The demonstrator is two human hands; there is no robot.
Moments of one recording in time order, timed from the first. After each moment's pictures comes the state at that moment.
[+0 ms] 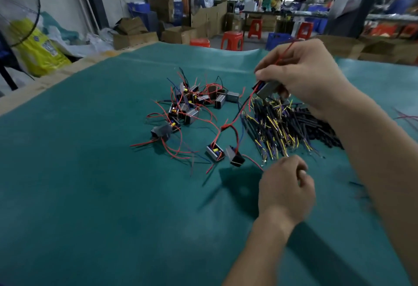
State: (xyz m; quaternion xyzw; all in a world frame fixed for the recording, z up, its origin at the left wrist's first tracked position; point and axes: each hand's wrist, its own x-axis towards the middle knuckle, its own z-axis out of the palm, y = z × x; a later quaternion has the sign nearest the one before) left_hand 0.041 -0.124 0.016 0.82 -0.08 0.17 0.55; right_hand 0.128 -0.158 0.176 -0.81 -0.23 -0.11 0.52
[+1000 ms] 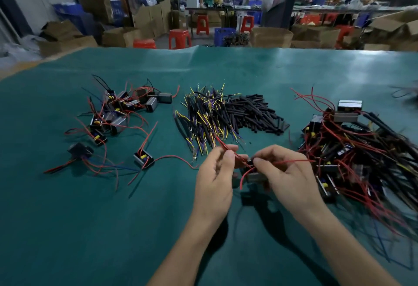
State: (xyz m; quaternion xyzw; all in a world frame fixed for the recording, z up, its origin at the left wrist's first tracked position) left_hand 0.038 -0.152 0.011 0.66 -0.06 0.08 0.74; right_hand 0.032 -0.296 0.030 -0.79 -0.02 -0.18 0.59
